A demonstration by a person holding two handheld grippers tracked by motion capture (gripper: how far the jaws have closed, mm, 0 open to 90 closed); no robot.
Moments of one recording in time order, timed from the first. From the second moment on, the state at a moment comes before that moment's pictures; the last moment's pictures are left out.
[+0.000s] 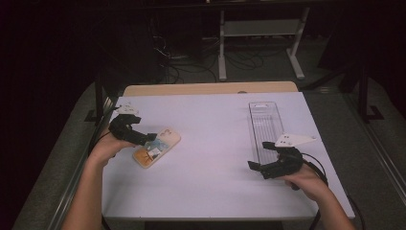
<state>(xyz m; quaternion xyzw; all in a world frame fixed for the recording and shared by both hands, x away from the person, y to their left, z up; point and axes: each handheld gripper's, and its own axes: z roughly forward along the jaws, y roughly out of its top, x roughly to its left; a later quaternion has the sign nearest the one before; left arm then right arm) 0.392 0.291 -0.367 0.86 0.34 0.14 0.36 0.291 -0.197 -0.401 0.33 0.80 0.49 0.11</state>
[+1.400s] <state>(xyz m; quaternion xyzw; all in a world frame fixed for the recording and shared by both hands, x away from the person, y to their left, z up) 0.378 0.288 -0.393 0.86 0.35 0.13 0.34 0.291 -0.197 -0.401 0.33 0.80 0.49 0.11</state>
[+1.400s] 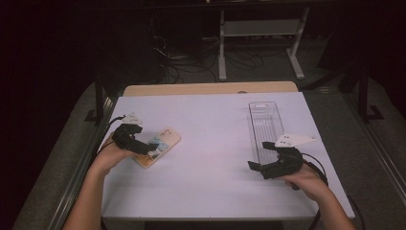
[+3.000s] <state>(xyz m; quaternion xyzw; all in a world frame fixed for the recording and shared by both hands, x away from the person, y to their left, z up) 0.376 0.274 -0.427 0.88 0.36 0.14 0.28 0.290 -0.197 -0.401 0.33 0.80 0.49 0.11</state>
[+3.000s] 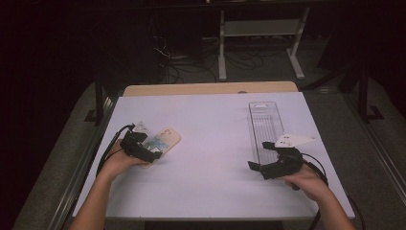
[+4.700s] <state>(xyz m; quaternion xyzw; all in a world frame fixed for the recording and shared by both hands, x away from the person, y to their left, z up) 0.379 0.273 -0.446 0.87 0.37 0.14 0.29 0.290 -0.197 -0.401 0.33 0.80 0.49 0.11</state>
